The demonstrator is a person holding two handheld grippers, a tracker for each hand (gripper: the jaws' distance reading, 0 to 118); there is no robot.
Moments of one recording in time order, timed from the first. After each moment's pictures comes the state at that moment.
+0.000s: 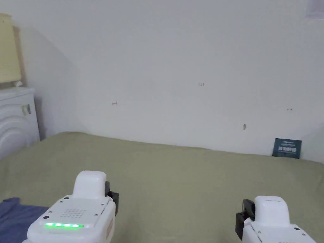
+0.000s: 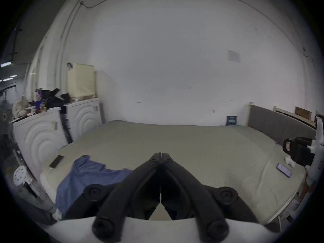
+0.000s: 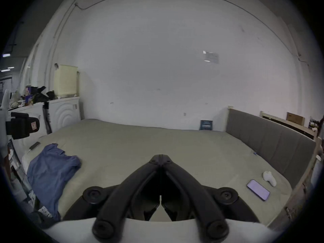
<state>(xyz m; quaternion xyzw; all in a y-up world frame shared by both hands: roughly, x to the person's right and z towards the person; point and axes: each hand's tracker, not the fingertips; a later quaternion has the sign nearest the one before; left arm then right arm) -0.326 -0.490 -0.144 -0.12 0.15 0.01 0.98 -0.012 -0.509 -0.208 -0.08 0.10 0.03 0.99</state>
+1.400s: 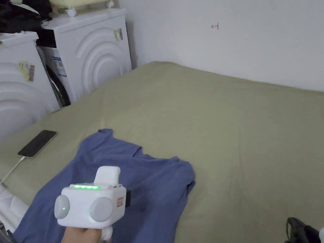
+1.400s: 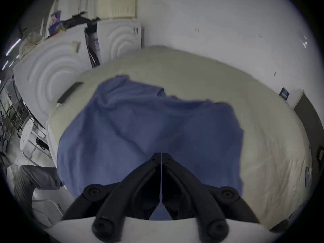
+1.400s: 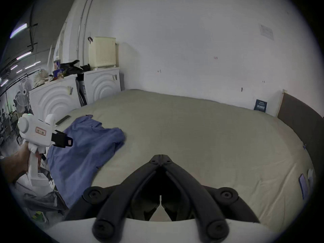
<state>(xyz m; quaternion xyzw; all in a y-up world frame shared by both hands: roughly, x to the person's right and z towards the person) -0.561 -0.688 -0.237 -0.42 0.25 0.12 0.86 -0.162 -0.619 -0.275 -0.21 0.24 0.05 0.95</state>
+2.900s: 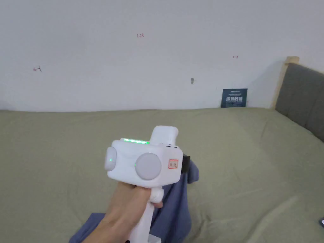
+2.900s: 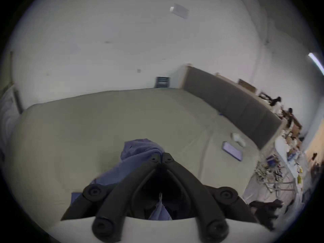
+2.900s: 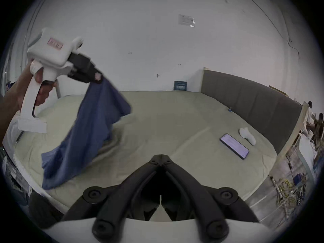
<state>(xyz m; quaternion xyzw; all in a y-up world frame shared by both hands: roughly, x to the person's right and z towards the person) -0.086 -0.511 -0.402 -0.30 -0.25 0.02 0.92 0.123 -0.592 -0.169 -0.24 -0.04 0.01 0.97</state>
